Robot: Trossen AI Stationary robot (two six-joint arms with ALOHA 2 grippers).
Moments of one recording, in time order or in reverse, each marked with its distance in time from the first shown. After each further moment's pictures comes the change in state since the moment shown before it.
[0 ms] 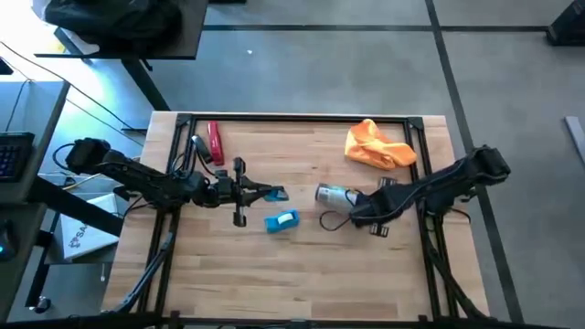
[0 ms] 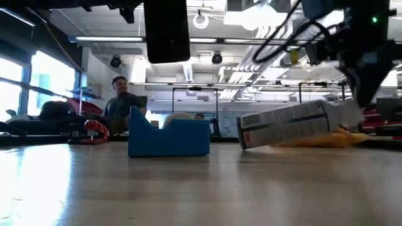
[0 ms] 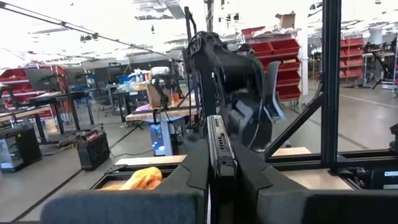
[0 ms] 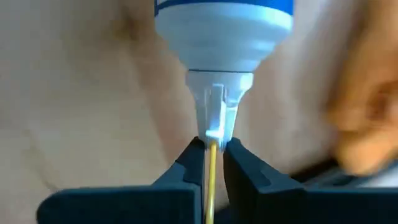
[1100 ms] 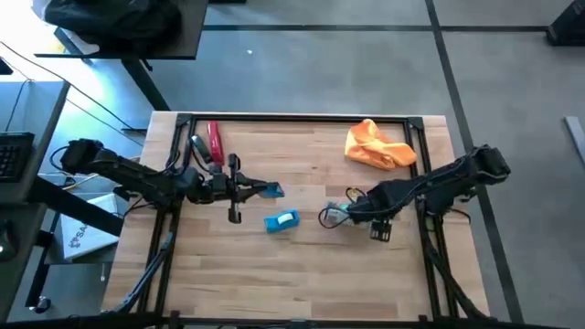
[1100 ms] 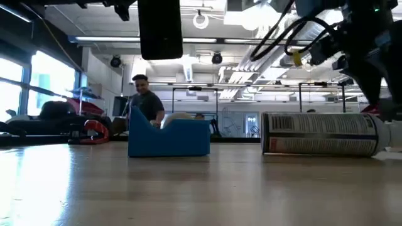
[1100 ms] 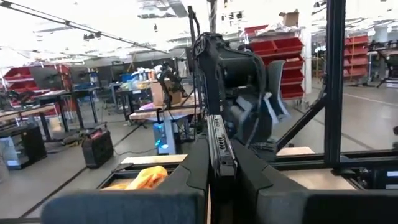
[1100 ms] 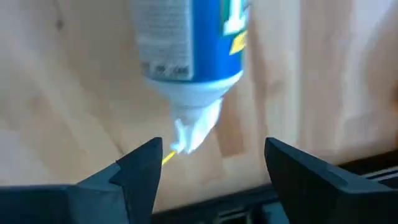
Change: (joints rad) left arm 0.000 -0.083 -0.001 -0.090 -0.002 -0.001; right arm -0.024 -0.004 -0.044 0.079 -0.338 -0.009
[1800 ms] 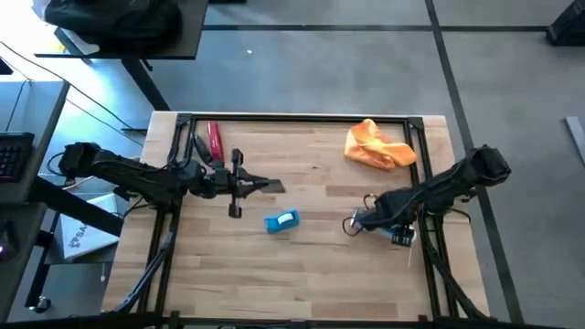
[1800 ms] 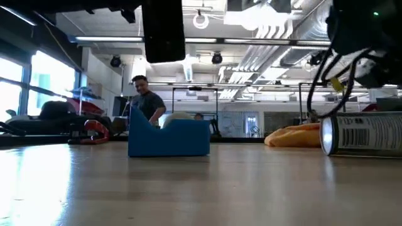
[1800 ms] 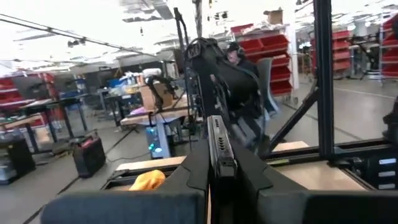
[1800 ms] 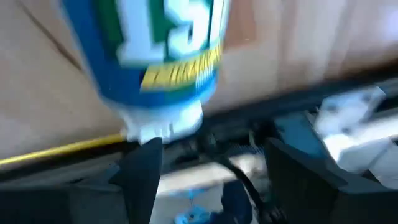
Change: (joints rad) left arm 0.095 -0.020 0.000 -0.021 0.134 0.035; right arm 0.072 0.000 -0.185 -0.089 -0.126 0.088
